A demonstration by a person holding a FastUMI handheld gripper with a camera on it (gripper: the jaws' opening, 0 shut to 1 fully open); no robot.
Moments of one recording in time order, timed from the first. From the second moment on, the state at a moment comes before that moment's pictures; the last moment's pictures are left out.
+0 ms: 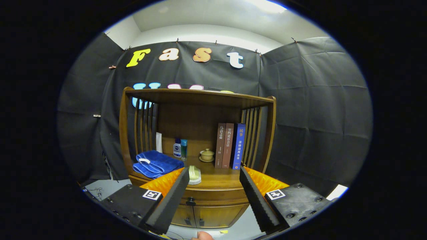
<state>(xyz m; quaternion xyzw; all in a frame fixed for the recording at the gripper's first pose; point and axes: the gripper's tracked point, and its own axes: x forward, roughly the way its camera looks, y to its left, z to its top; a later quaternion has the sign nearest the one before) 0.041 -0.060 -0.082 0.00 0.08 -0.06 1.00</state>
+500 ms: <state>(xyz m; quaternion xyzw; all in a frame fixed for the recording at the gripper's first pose) 0.042 -0.057 -0.083 -0.01 0.08 -0.06 1.00</state>
